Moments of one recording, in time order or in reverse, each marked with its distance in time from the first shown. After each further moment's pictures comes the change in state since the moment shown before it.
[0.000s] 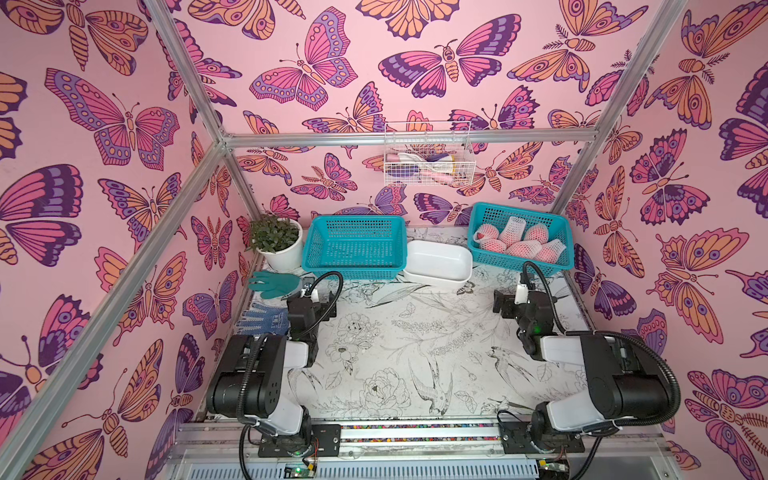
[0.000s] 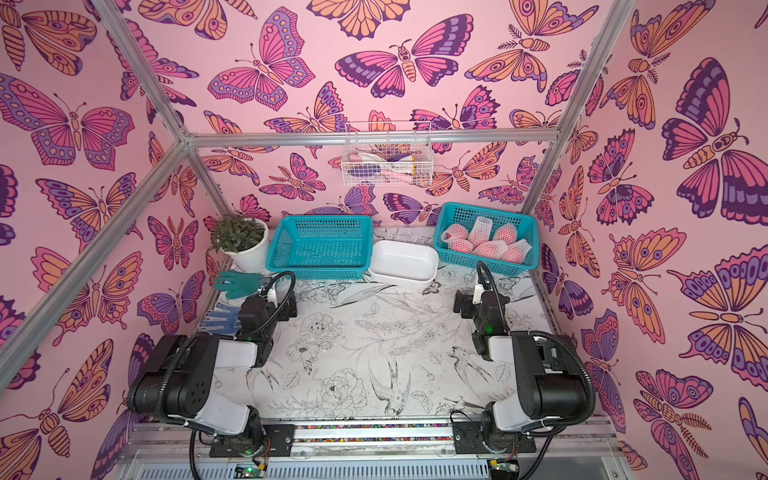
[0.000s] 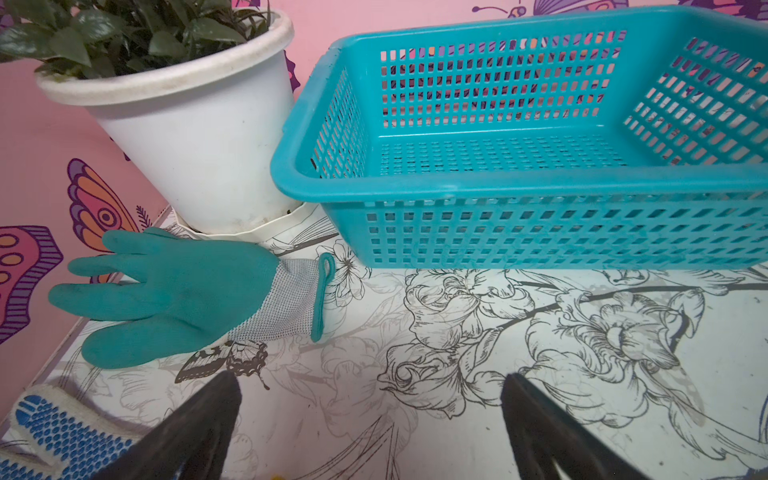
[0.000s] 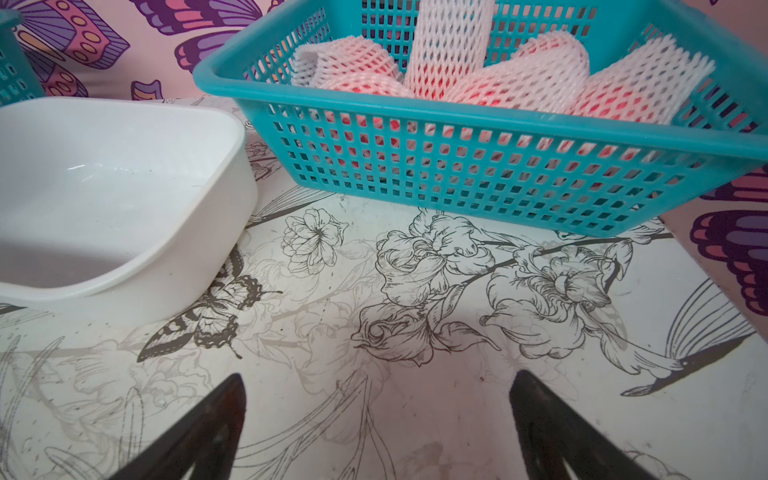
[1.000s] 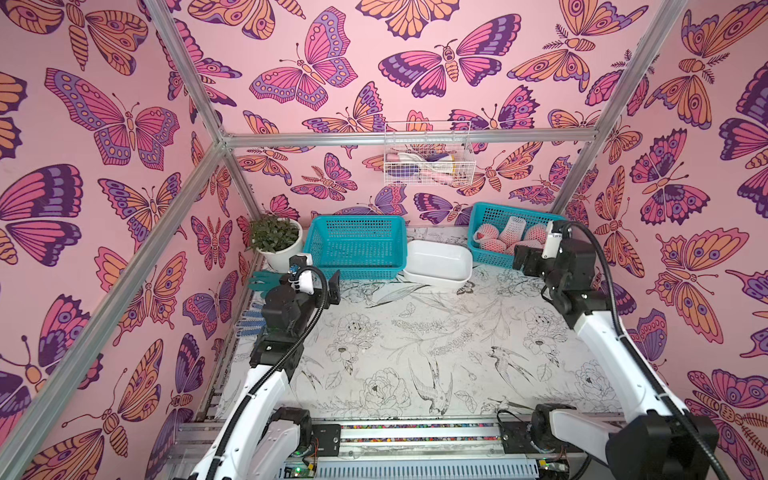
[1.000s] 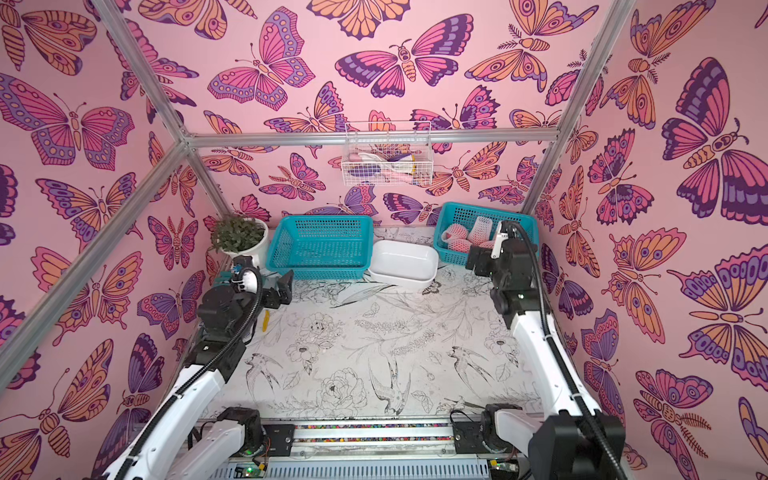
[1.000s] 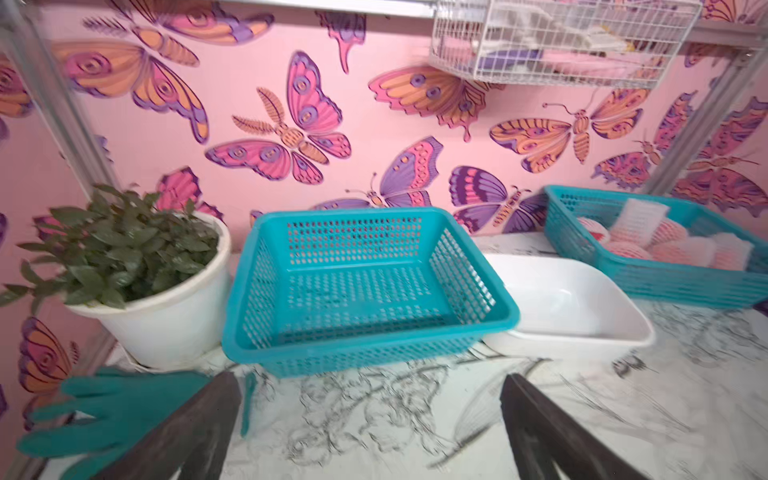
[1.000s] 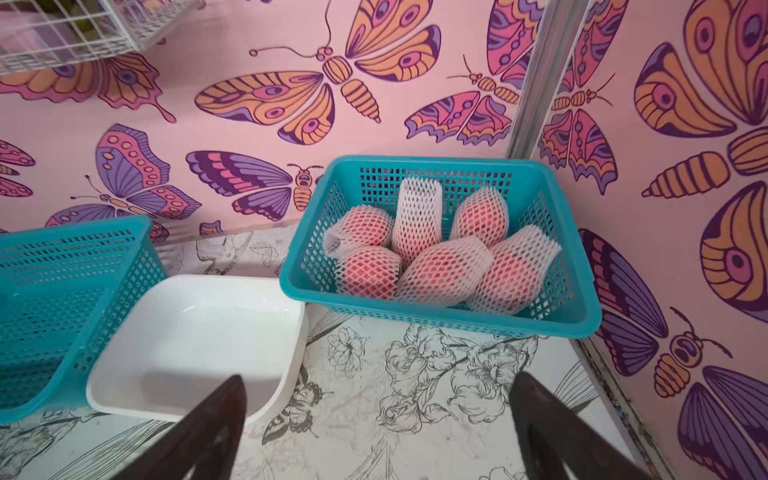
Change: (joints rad) left arm -0.092 -0.699 0.278 -0.826 0.226 -0.129; right arm -0.001 -0.272 0.717 -1.005 0.041 0.105
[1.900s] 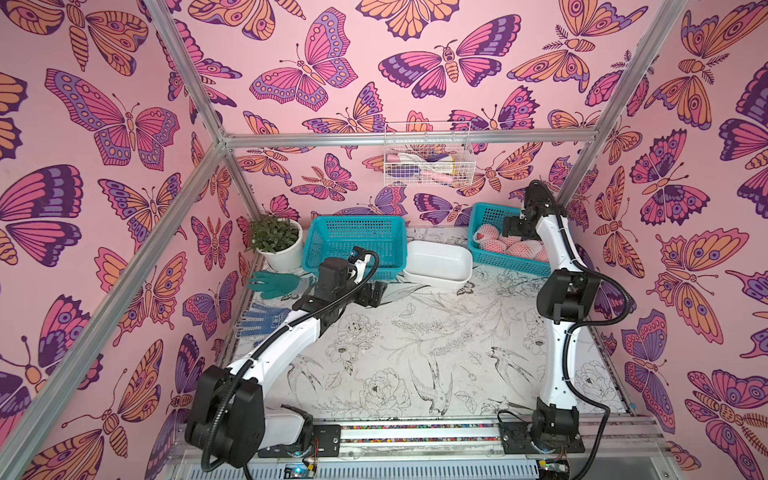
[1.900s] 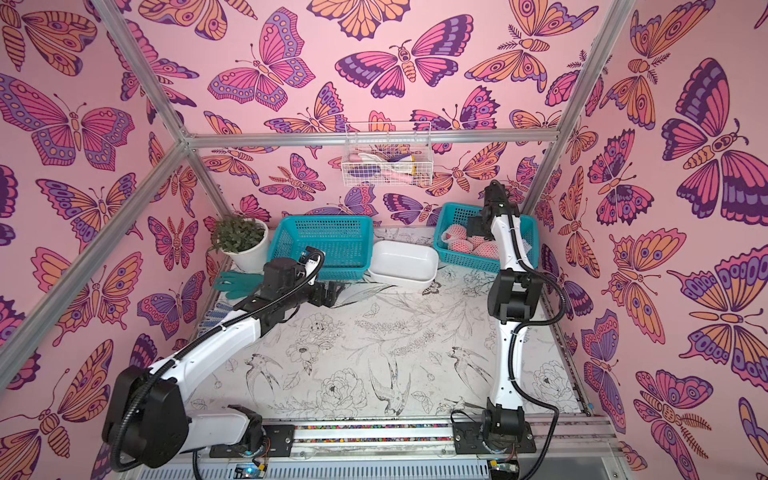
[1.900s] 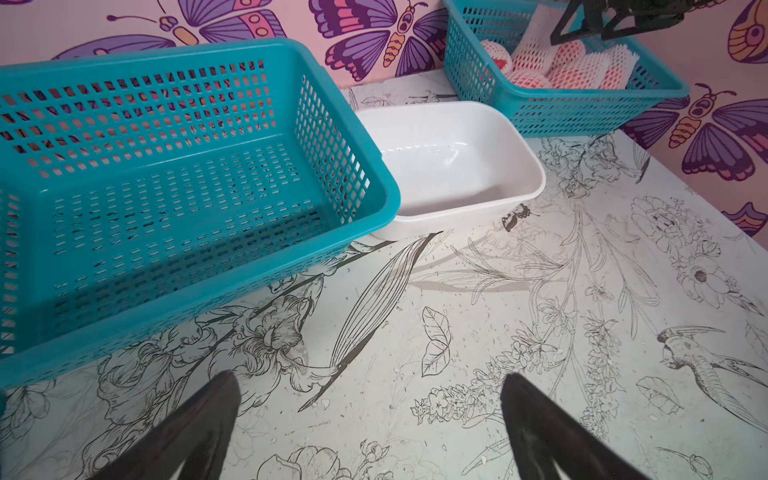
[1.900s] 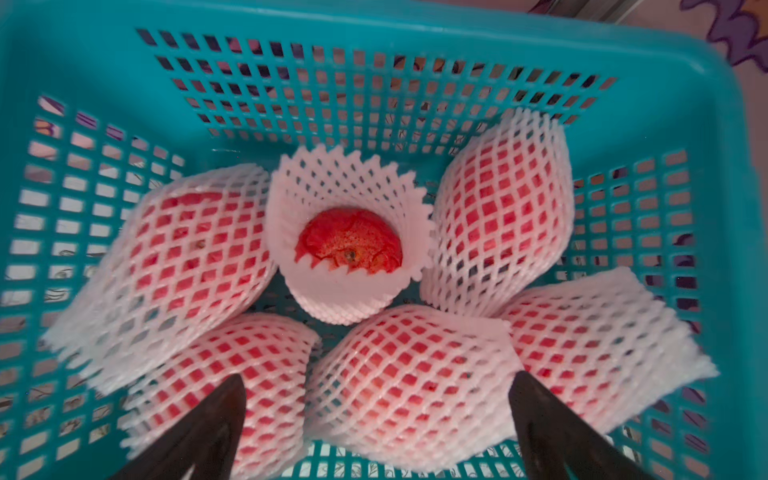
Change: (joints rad) left arm -0.238 0.500 0.268 -0.157 0.101 0.034; right arm -0.088 1.264 1.427 -0.739 0.074 -0.042
